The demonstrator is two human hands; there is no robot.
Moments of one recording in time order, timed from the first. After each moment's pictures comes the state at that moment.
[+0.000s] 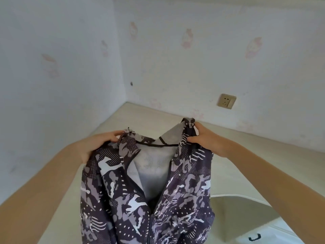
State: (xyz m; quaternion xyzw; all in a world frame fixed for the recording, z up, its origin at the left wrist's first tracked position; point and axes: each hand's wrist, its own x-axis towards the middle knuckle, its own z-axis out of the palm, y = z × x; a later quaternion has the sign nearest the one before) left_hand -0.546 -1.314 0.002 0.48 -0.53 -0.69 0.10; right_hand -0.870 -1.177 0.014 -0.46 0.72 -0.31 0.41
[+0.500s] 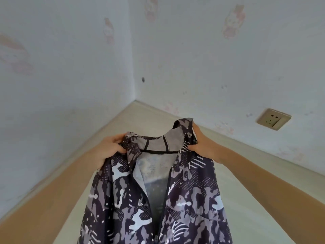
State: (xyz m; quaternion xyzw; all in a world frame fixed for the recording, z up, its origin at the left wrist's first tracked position) left_hand -0.613 -1.493 -0.098 0.56 -0.54 -0.60 0.19; right_hand -0.911 -1.398 -0.057 -0.55 0.71 -0.20 0.39
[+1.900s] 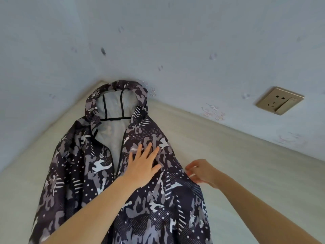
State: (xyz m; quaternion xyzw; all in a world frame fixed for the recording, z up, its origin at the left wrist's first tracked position) left_hand -0.817 -1.487 -0.259 0.44 -0.86 -0.22 -0.11; right_hand -1.036 -1.398 -0.240 -0.29 0.77 -0.15 0.54
